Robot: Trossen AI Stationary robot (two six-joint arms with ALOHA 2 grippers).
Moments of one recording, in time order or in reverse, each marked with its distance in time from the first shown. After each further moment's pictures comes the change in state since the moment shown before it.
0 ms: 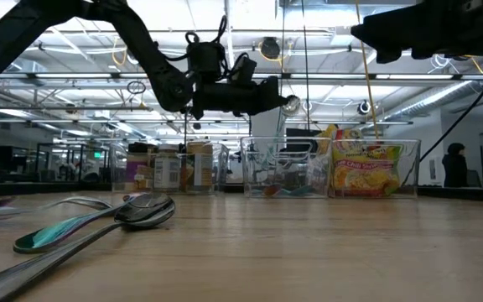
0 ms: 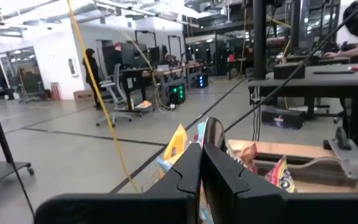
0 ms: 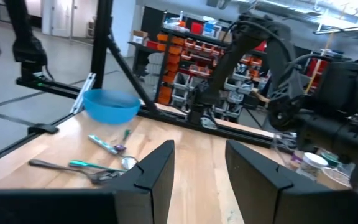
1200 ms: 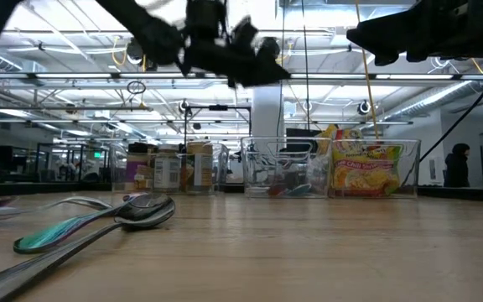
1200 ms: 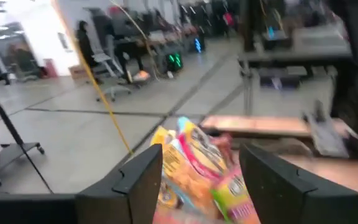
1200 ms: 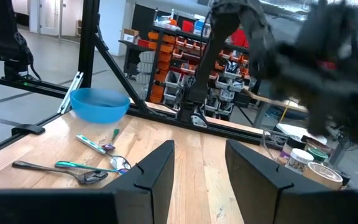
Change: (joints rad) left arm -0.094 -0.244 0.000 -0.408 -0.101 0.061; right arm -0.039 0.000 0.000 0.002 -0.002 0.000
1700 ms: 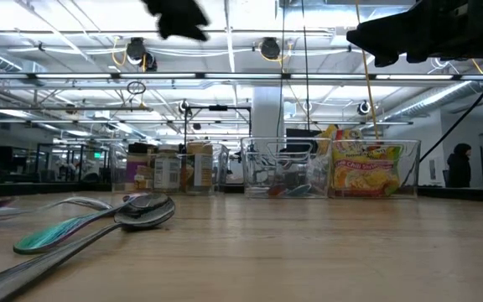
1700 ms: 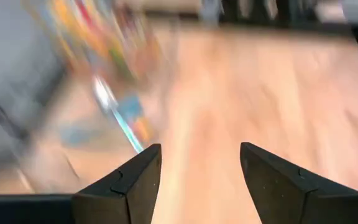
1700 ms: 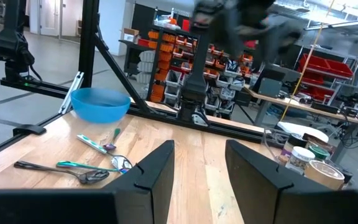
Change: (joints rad) left arm -0.244 -0.560 0.001 -1.145 0.023 -0.197; right arm 0.000 0.000 0.000 -0.005 0.000 0.011
